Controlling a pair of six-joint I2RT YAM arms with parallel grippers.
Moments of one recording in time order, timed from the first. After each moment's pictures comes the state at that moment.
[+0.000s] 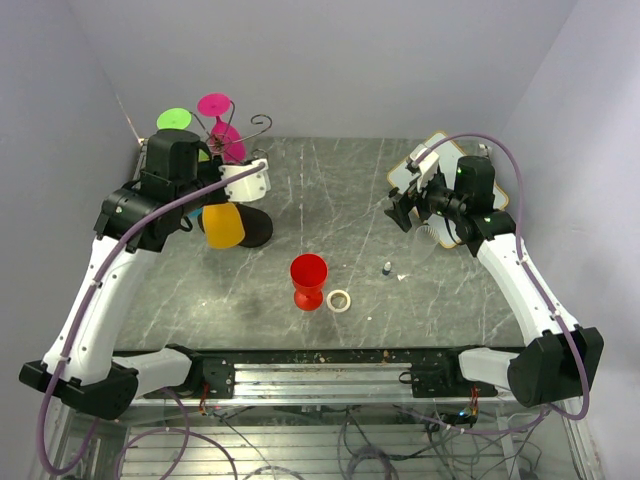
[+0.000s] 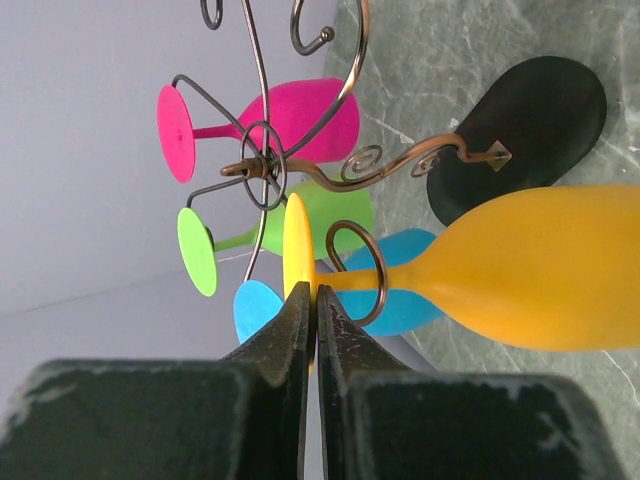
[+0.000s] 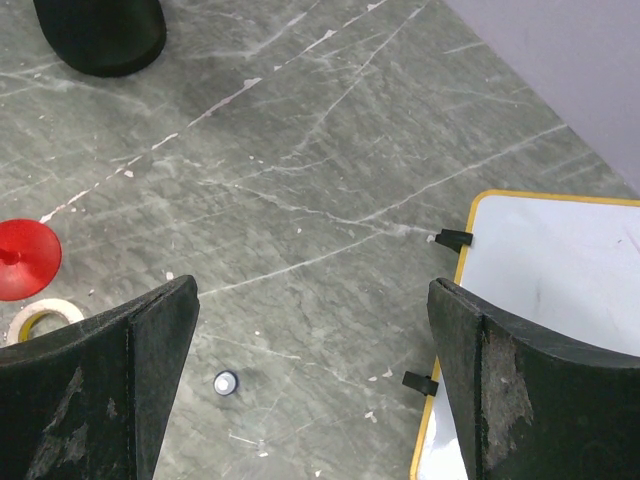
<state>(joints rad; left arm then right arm) -0.42 1.18 1.63 -0.98 -0.07 1.12 0.18 1.23 1.09 -0.32 -0.54 -0.45</state>
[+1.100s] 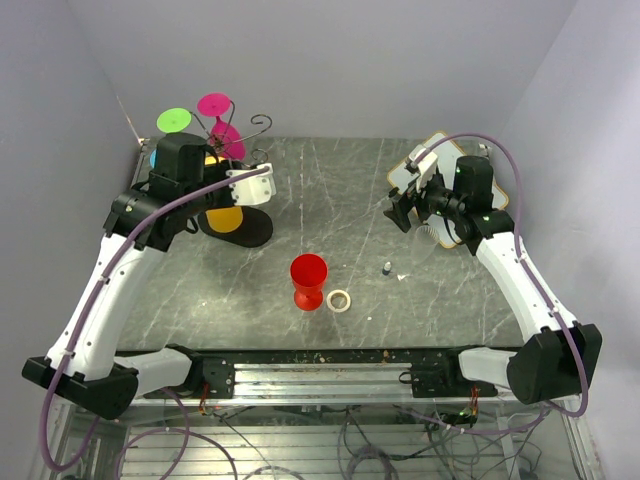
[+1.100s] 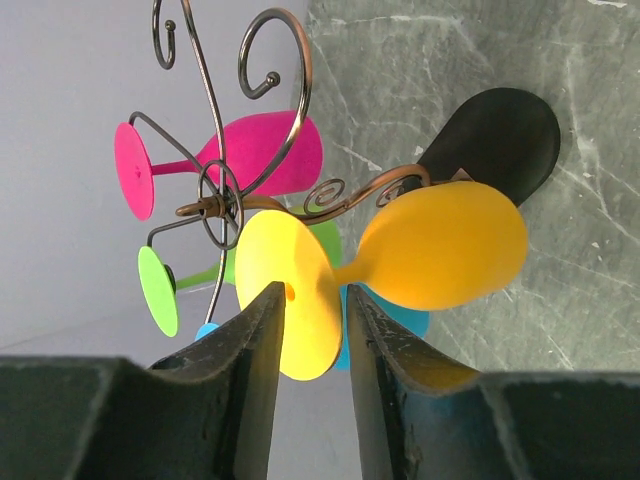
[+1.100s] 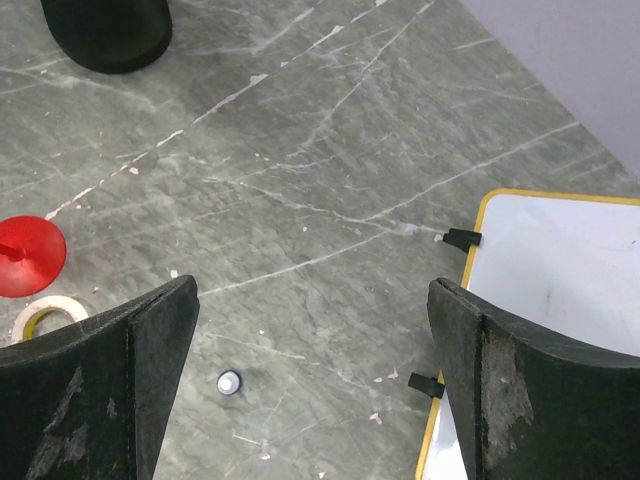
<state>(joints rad) -0.42 1.19 1.56 -0.94 0.01 1.10 0.17 1.24 1.09 -0.32 -0.55 -0.45</state>
